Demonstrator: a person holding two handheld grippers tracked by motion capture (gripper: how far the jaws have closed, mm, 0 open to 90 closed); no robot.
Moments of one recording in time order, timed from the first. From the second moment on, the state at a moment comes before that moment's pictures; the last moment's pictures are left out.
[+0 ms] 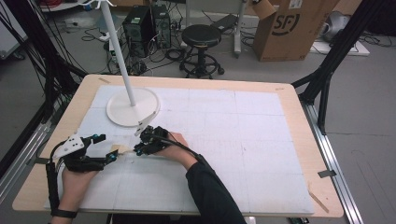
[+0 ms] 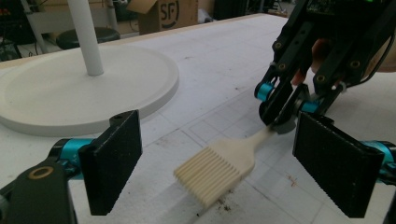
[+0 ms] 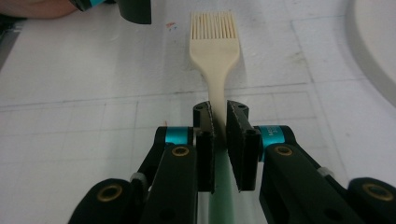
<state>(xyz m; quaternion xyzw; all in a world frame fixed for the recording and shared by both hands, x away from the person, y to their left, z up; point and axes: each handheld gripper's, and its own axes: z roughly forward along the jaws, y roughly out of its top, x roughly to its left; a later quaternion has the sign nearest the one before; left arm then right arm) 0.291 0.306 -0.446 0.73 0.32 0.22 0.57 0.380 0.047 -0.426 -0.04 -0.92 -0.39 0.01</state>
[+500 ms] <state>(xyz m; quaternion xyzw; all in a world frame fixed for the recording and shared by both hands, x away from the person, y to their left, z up) 0.292 0.306 -0.447 0.73 0.32 0.22 0.56 0.379 0.032 -0.413 -0.05 -0.92 -0.39 -0.01</state>
